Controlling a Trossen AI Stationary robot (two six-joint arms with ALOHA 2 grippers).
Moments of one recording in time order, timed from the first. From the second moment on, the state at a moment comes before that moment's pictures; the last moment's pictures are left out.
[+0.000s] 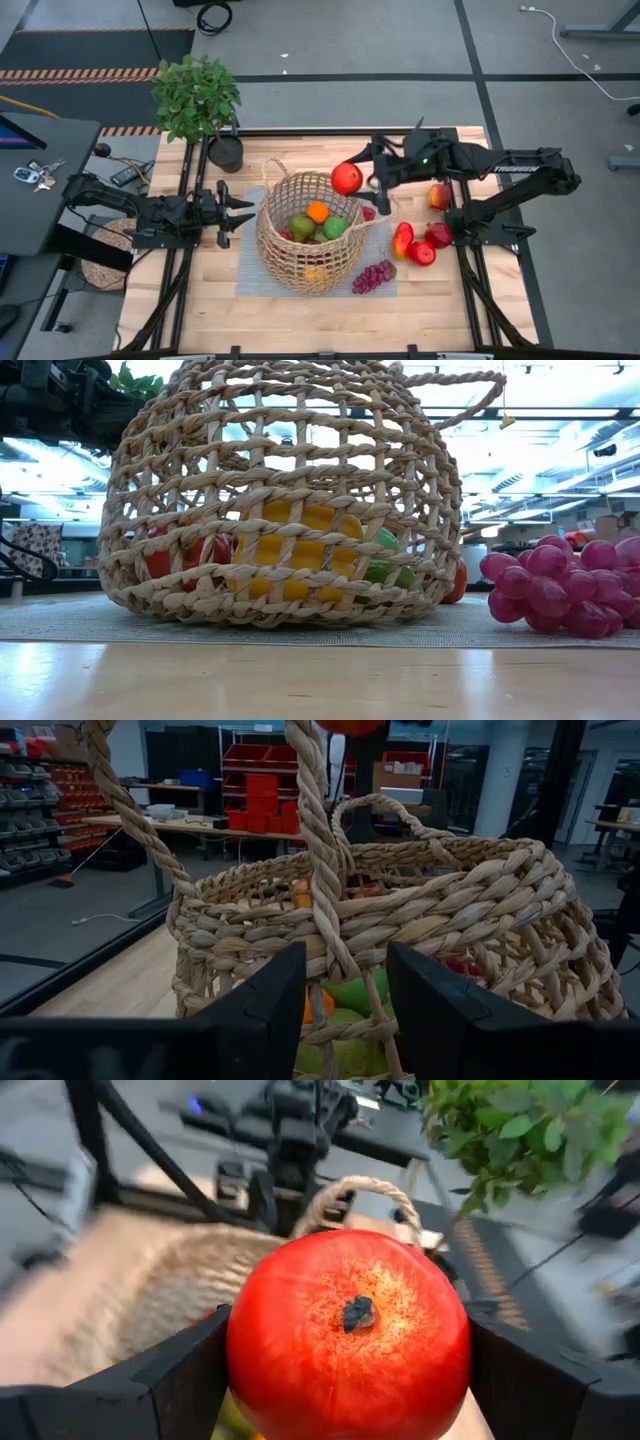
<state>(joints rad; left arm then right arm) -0.27 0.34 0.07 0.32 -0.43 -0.04 -0.01 1.22 1.25 -0.36 0.04 -0.25</state>
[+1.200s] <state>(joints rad) -0.27 0.34 0.07 0.32 -0.43 -0.04 0.21 1.42 1.25 -0.11 0.41 -1.28</state>
